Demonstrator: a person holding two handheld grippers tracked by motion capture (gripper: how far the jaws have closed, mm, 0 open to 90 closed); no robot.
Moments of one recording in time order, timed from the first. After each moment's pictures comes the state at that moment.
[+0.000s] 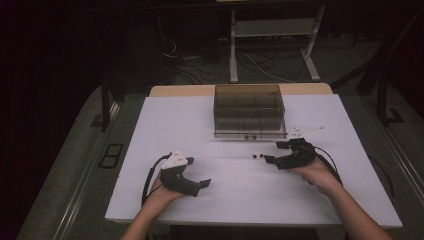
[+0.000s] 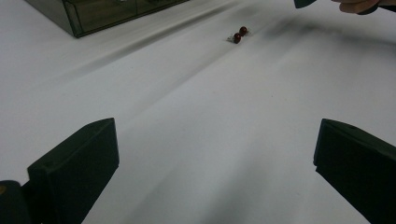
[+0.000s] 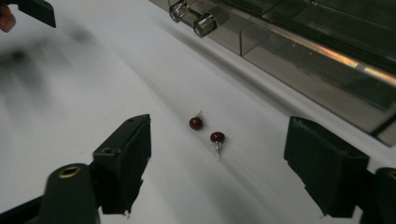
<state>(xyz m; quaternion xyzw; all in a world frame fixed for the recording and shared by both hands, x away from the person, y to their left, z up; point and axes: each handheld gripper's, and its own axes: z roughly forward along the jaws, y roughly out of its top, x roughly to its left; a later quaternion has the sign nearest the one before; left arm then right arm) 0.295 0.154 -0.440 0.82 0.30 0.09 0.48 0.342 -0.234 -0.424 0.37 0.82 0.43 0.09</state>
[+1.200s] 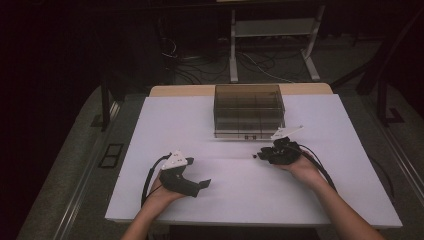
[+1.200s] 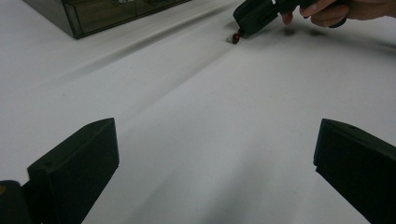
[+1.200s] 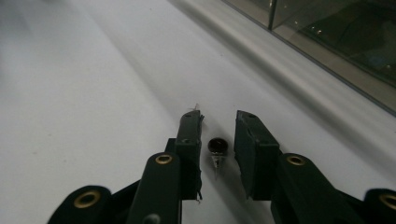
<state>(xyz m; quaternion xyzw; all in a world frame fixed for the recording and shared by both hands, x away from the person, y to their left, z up) 0.293 0.154 -0.440 0.82 0.30 0.09 0.49 0.364 -0.207 -0.448 0.35 0.85 0.38 0.09</state>
